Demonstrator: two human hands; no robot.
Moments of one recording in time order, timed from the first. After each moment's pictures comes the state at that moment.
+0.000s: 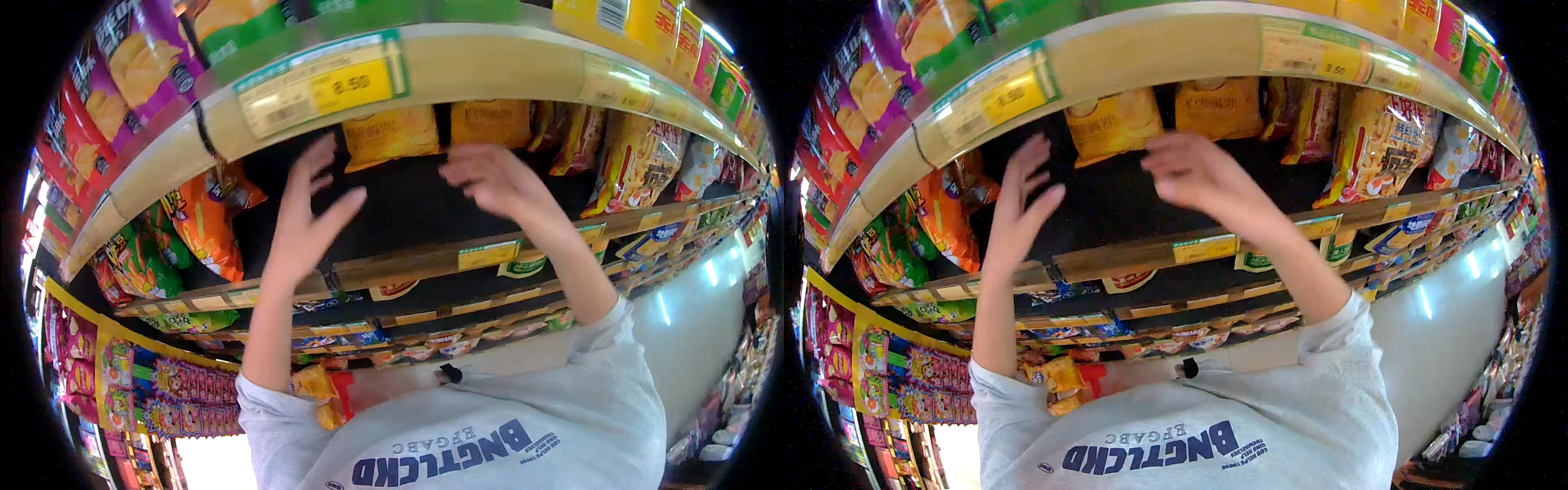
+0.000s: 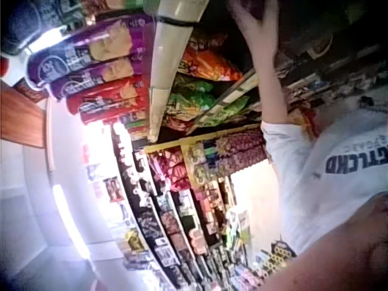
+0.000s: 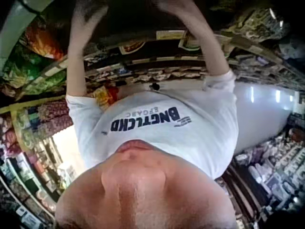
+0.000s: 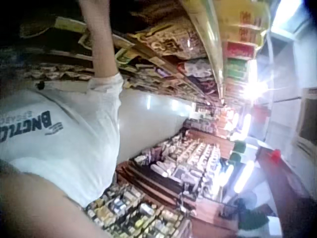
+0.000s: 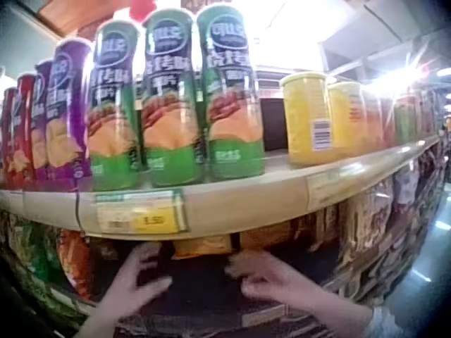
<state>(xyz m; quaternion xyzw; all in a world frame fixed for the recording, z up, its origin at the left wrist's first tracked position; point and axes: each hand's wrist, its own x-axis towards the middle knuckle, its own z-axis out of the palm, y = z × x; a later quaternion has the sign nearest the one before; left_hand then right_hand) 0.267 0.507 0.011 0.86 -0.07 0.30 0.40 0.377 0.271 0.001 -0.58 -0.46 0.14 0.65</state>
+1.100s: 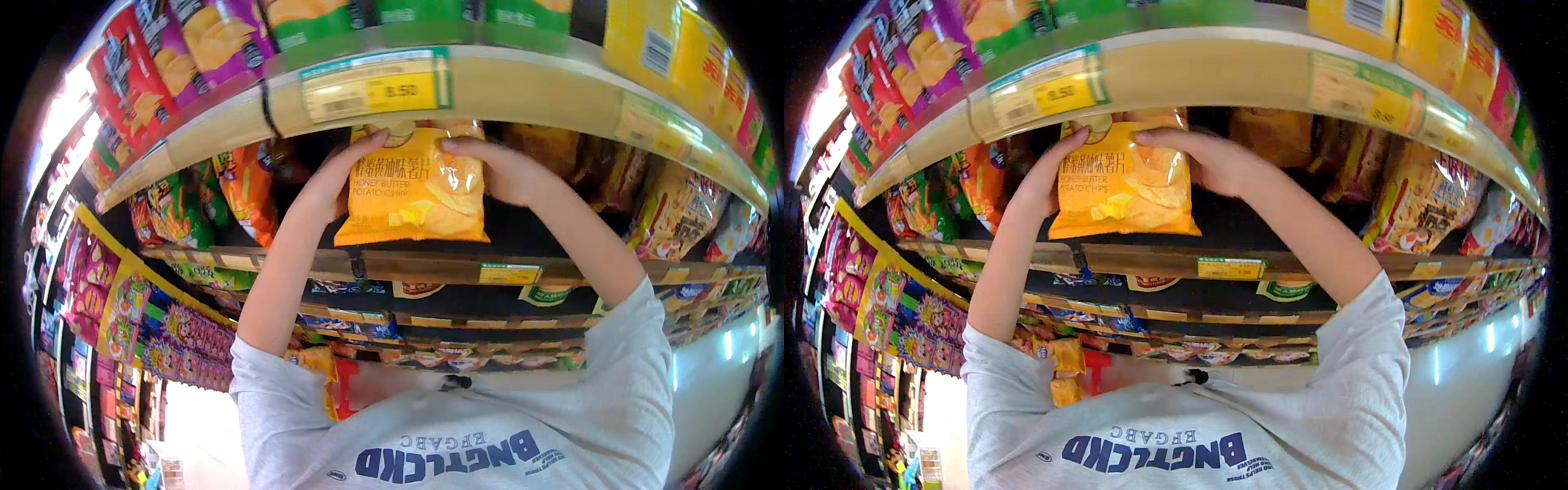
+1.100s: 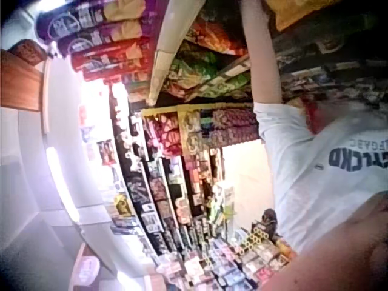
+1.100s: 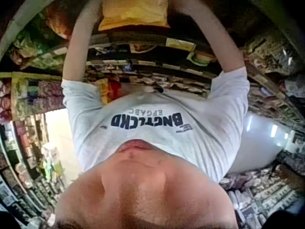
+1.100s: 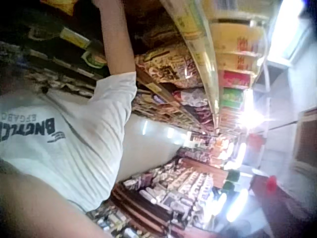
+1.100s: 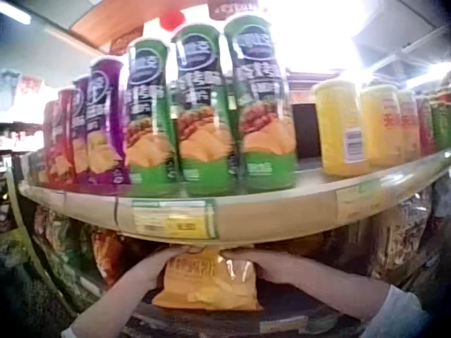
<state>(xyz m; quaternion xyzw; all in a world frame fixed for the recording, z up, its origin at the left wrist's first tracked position) 0.284 0.513 0.040 0.61 0.06 0.14 0.78 0.416 0.343 0.034 -0.47 -0.38 0.46 0.65</state>
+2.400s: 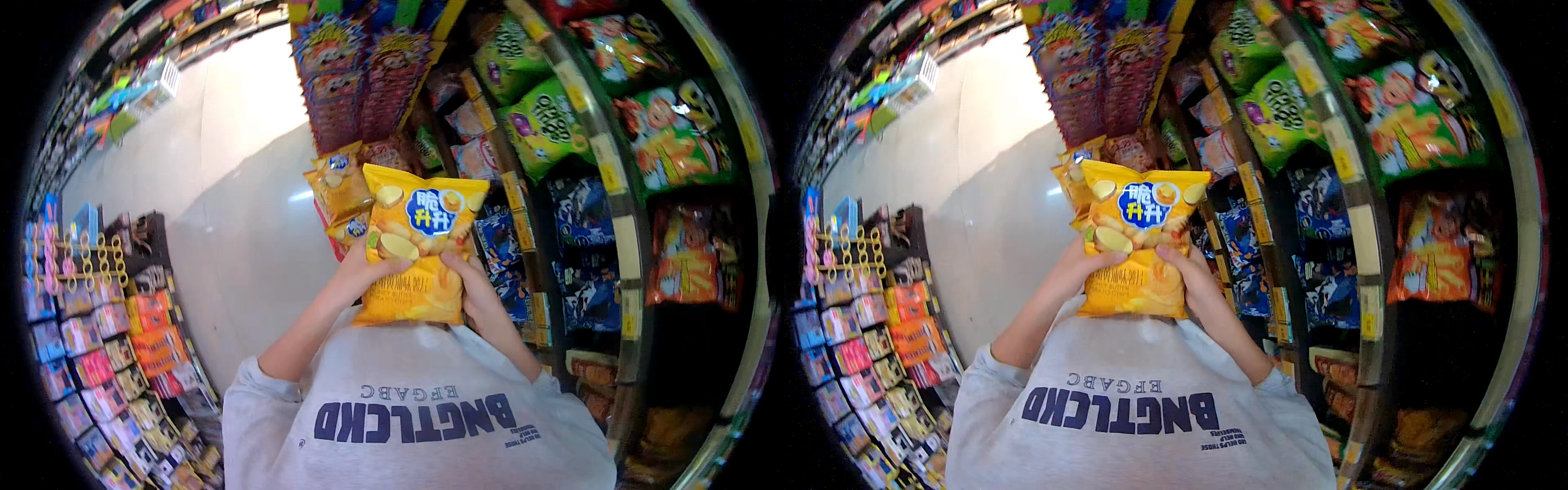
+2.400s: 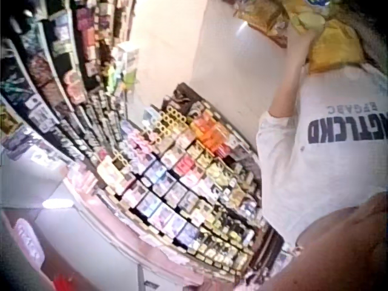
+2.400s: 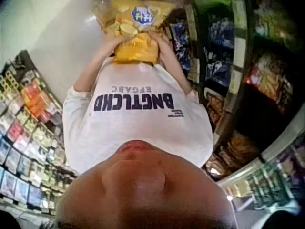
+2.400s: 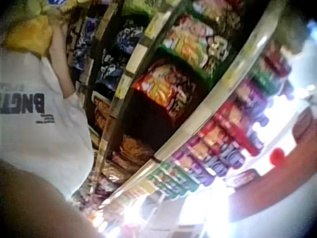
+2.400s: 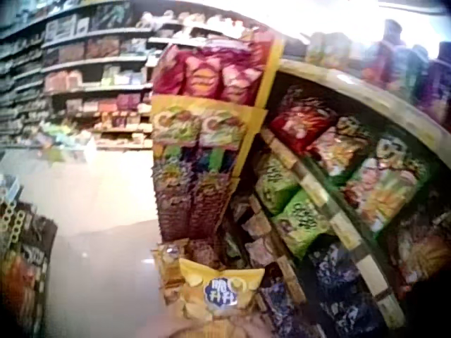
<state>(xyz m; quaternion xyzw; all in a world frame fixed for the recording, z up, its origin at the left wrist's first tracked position) -0.223 0.599 -0.220 0.34 0.41 0.47 0.70 -0.031 0.621 -0.202 -0.45 -0.27 0.78 0.35</state>
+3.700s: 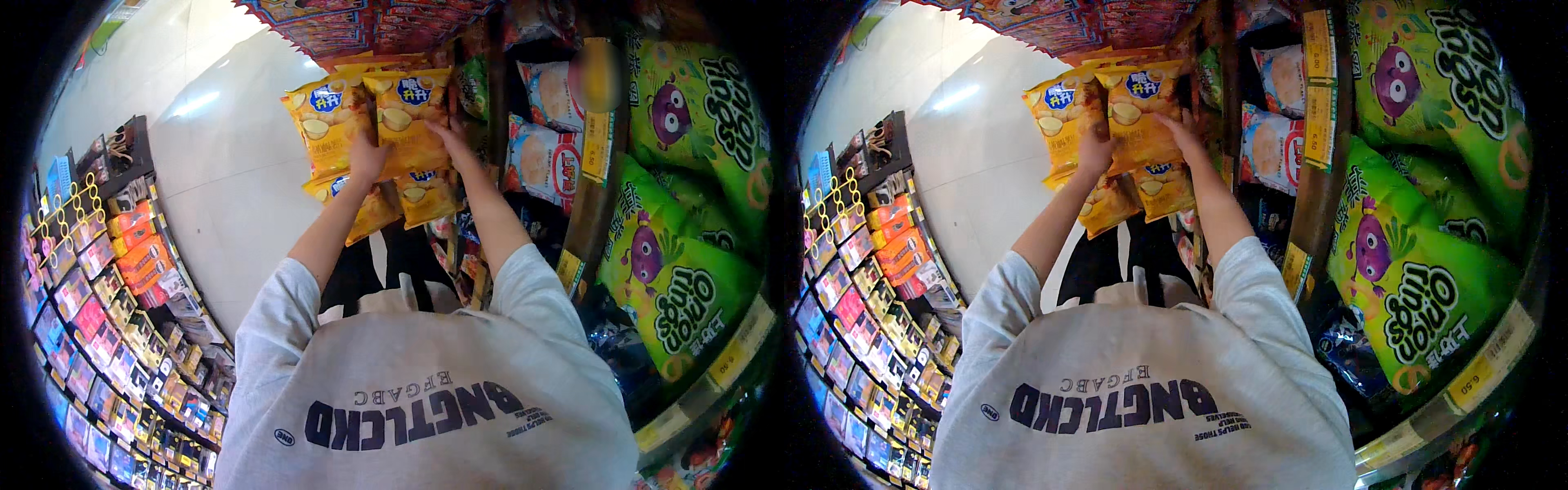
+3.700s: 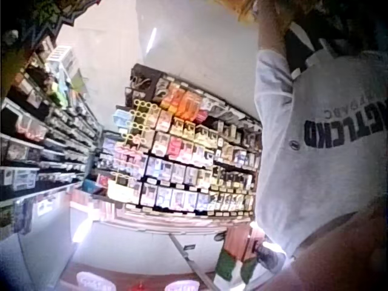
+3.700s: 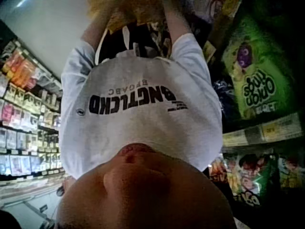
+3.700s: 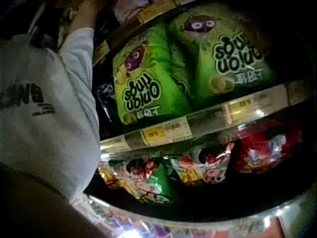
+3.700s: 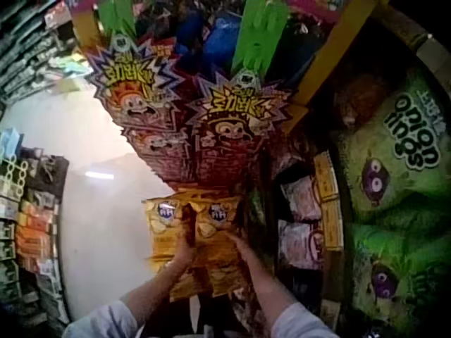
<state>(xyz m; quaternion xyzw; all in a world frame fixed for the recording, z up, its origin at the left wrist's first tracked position) -0.214 0.807 -0.561 0.27 0.80 0.34 0.41 -0.056 0.919 -0.565 -0.60 -0.46 0.65 0.09</state>
